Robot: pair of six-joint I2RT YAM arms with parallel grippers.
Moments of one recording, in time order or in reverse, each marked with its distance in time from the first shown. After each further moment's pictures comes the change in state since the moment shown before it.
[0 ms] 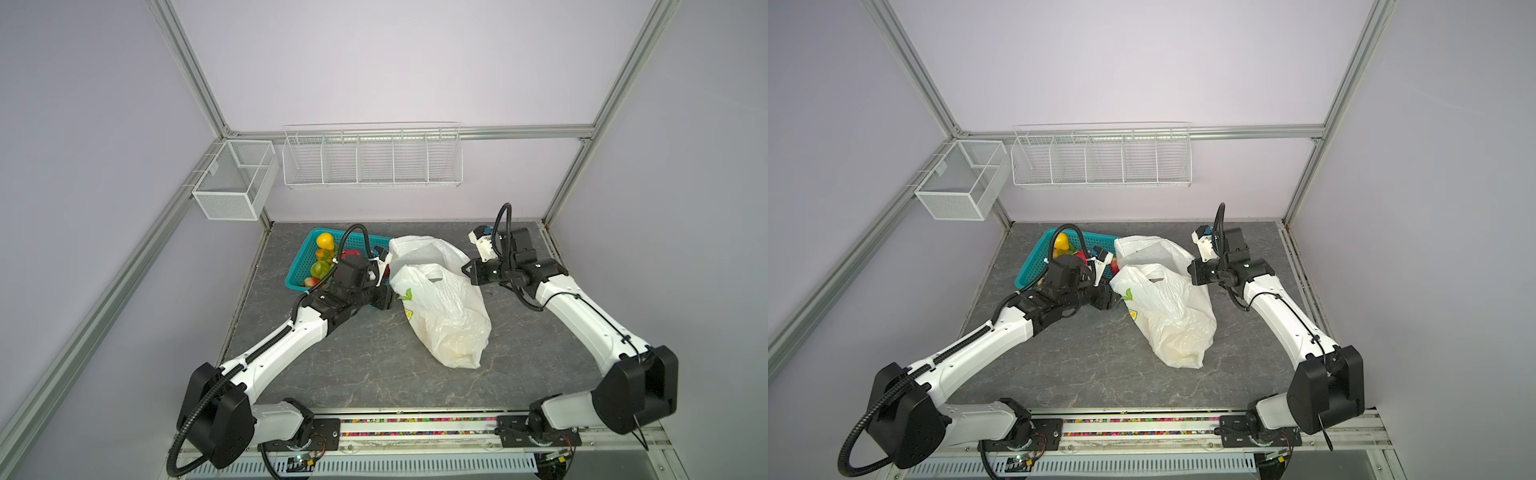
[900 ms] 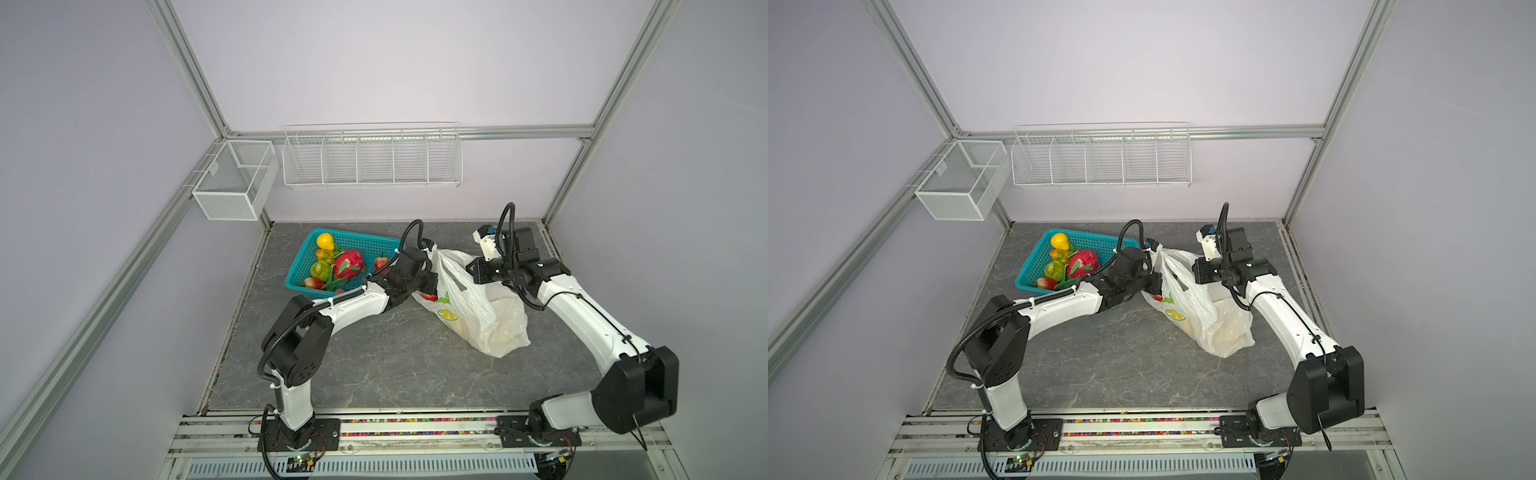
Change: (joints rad) left arm -0.168 0.489 0.299 0.243 -0.188 -0.087; right arm -0.016 -0.002 0.000 -0.004 0.021 0.000
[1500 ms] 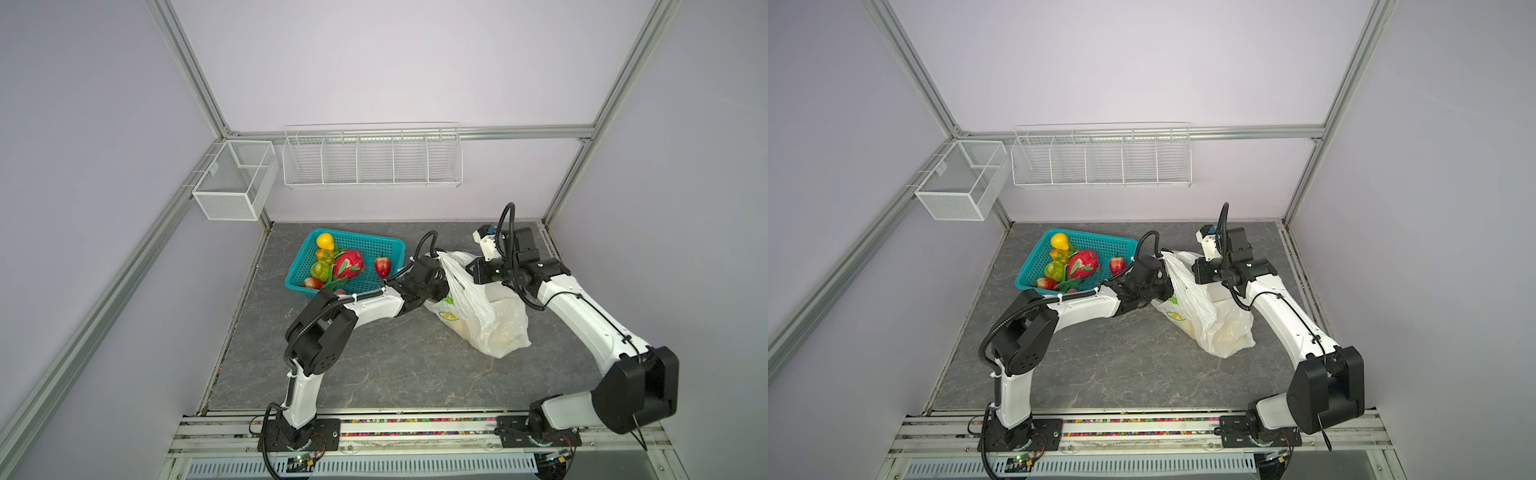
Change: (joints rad) left arm -0.056 0.188 0.076 0.106 0.067 -0.103; right arm 0.000 0.000 0.000 0.000 -0.004 0.000
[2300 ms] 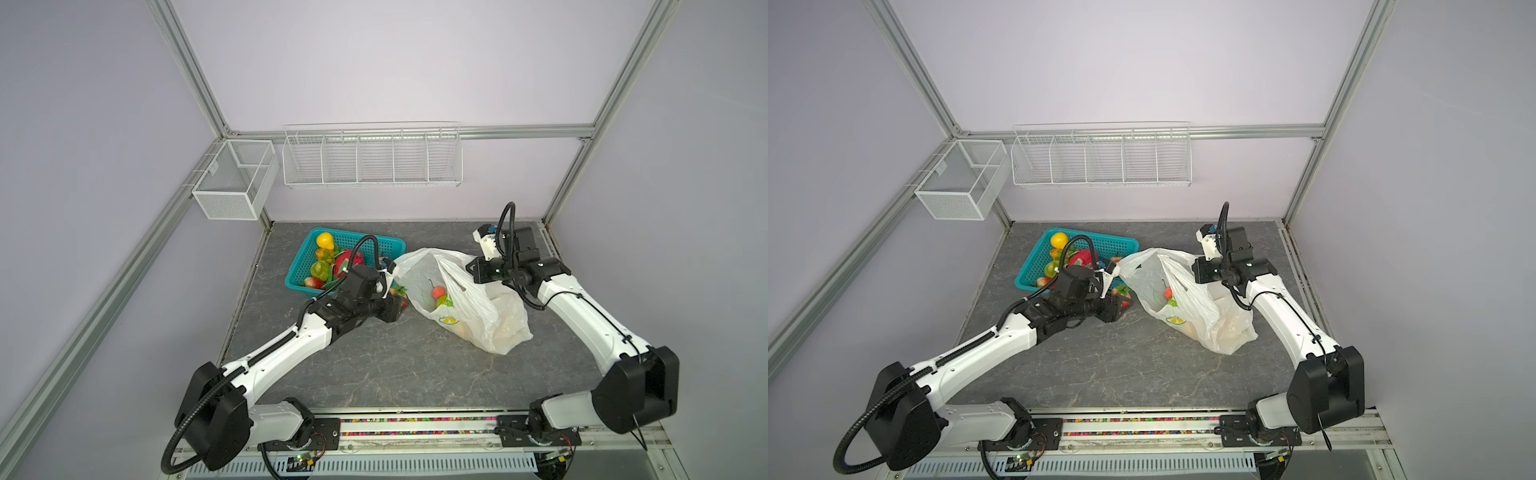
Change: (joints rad) left arm 0.124 -0.663 -0.404 -0.339 0.090 0.156; right arm 0.000 0.000 0.000 0.001 0.000 0.000
